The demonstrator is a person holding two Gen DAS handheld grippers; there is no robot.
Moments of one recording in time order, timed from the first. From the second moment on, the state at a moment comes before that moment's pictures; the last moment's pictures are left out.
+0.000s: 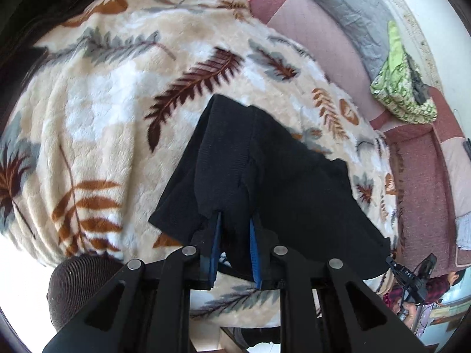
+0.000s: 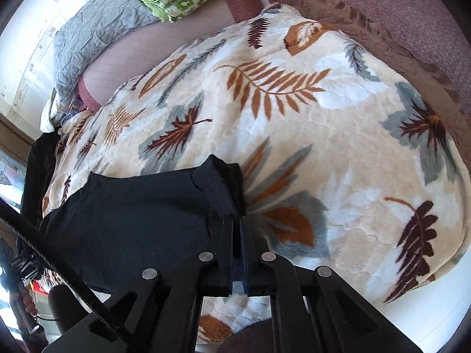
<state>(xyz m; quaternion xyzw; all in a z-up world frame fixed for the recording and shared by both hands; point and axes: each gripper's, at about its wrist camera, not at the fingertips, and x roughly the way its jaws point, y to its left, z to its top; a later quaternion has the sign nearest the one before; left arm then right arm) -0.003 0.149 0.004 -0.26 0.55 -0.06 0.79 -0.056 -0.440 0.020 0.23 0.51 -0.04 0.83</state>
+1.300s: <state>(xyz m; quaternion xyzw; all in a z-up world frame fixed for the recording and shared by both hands) 0.020 0.124 -0.019 -0.23 0.49 -0.08 0.84 0.105 -0.213 0.007 0.32 0.50 0.25 0.76</state>
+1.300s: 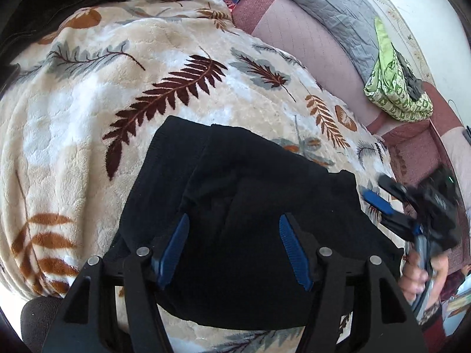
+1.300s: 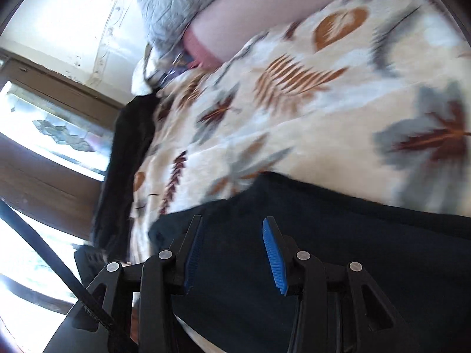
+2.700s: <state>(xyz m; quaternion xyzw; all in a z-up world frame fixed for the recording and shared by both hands) 0.030 -0.205 0.064 0.00 0.51 -0.38 0.77 -0.145 -0.444 -0.021 0.46 0.36 -0.04 0.81</state>
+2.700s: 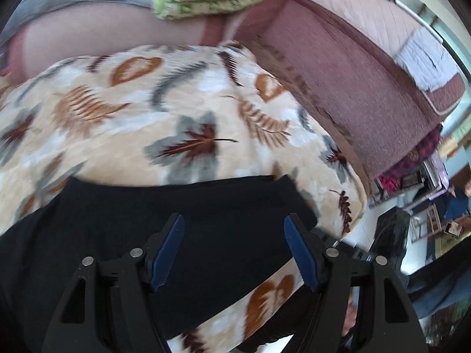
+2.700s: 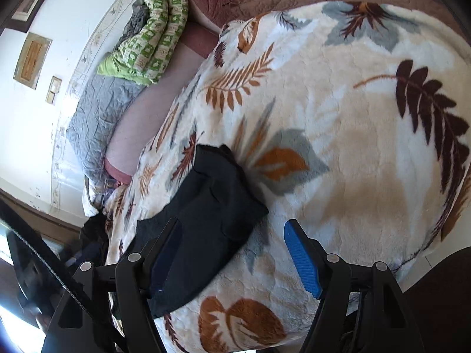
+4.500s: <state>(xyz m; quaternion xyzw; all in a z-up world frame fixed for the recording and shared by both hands) 0.076 -0.116 0.016 -0.11 0.52 -0.35 0.77 -0.037 -0.257 0.025 0.20 0.42 0.17 0.87</state>
